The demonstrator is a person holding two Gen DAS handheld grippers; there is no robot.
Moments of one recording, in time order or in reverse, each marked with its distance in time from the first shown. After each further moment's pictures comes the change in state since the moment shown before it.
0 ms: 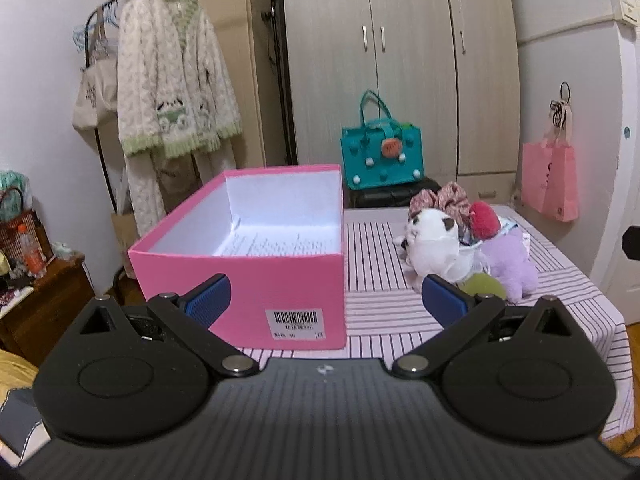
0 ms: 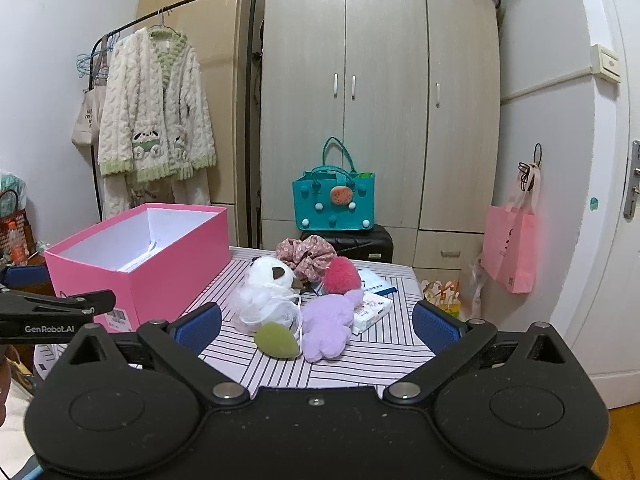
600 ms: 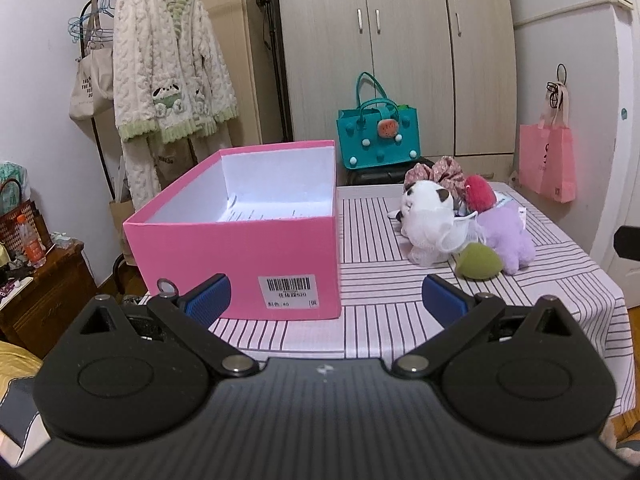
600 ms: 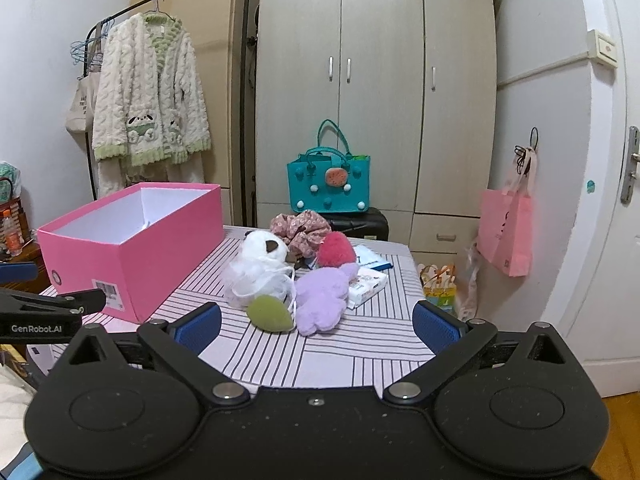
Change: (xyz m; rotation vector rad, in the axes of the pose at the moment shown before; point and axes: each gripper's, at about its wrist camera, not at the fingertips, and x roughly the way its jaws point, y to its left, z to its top) left arm -0.003 -0.006 -0.017 0.016 0.030 -0.002; right arm 0.006 -0.002 -0.019 0.003 0.045 -0.011
